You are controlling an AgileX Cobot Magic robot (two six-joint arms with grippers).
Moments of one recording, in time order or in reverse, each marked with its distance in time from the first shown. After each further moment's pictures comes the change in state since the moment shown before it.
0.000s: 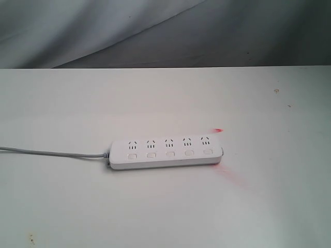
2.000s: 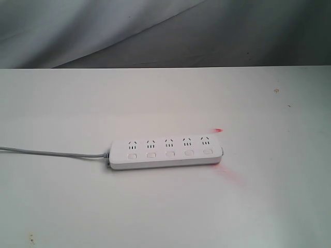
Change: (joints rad) left arm 0.079 0.000 0.000 0.046 0.000 0.000; right arm 0.000 0.000 0.000 0.000 -0.002 0.000
